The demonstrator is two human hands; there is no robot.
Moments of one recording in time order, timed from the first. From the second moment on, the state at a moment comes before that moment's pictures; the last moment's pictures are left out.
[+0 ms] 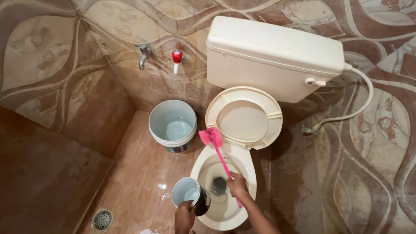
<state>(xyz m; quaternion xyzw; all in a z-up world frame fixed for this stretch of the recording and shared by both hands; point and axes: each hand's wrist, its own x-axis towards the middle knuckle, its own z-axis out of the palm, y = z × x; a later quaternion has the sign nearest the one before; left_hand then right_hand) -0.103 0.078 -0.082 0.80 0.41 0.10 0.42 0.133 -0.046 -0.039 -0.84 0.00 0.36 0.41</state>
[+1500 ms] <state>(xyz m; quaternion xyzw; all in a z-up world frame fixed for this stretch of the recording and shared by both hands) -0.094 0.088 -0.071 0.84 0.33 0.10 0.43 0.122 -0.038 -0.024 -0.70 0.13 0.42 0.57</state>
